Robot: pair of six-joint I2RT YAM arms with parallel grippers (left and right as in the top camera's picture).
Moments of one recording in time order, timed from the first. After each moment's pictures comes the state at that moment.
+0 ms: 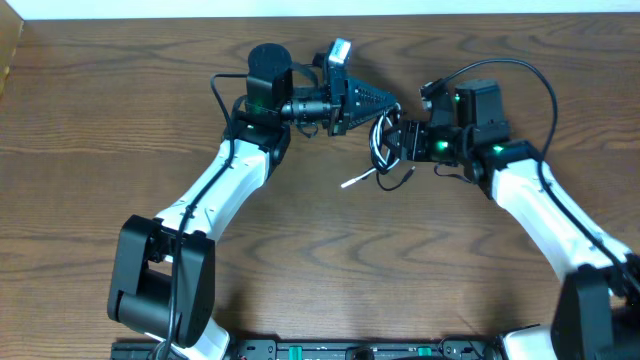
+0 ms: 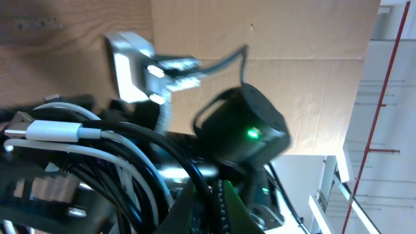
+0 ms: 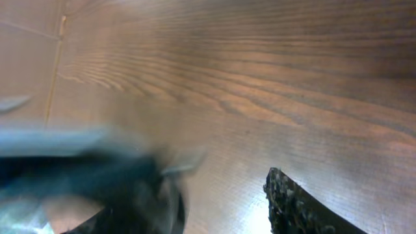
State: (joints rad) left arm -0.34 1.75 1.19 0.44 1.16 -1.42; right arm 0.24 1.62 1.04 -0.25 -0.57 0.43
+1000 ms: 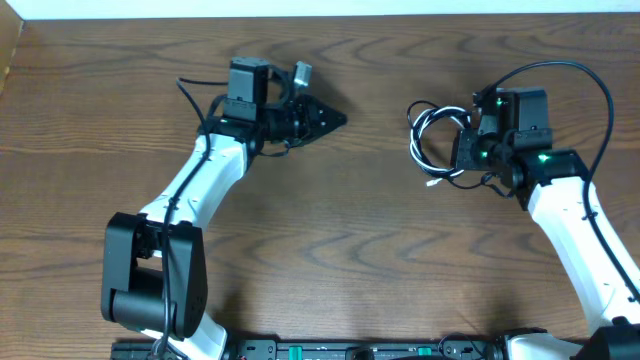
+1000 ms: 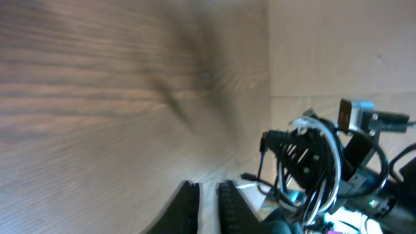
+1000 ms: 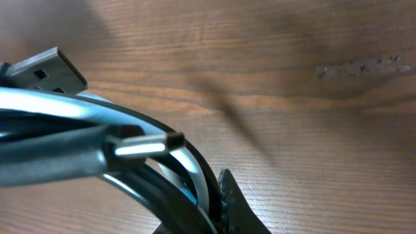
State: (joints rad) left arm -0.22 1.76 1.19 -0.17 0.93 -0.68; right arm 0.13 1.43 1.04 -0.56 -0.15 0.22
